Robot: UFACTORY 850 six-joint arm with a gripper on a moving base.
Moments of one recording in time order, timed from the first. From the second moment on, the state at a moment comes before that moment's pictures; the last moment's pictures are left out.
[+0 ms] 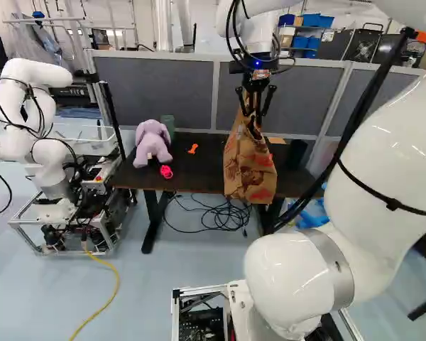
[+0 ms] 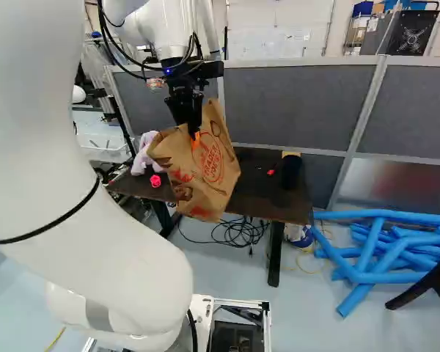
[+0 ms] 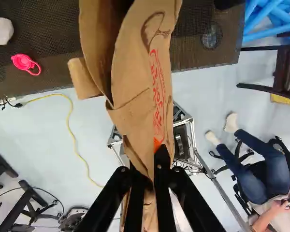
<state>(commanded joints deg) 1.8 2.9 -68.1 -5.7 -78.3 20.5</state>
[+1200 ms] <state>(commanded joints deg) 1.7 -3.2 -72.1 -6.5 -78.0 20.5</state>
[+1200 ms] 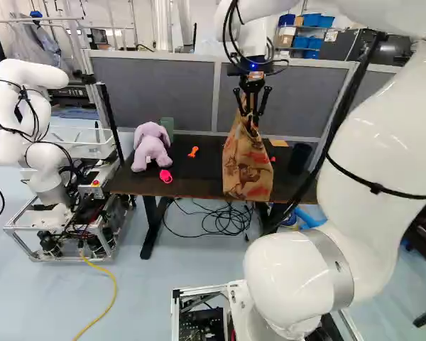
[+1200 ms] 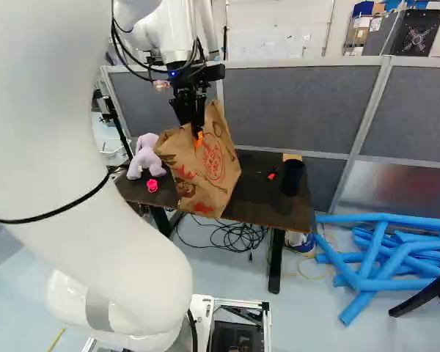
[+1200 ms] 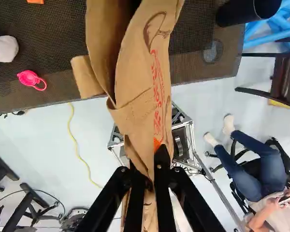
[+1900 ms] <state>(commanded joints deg) 1.6 -15.8 -78.7 -11.5 -71.2 20.5</state>
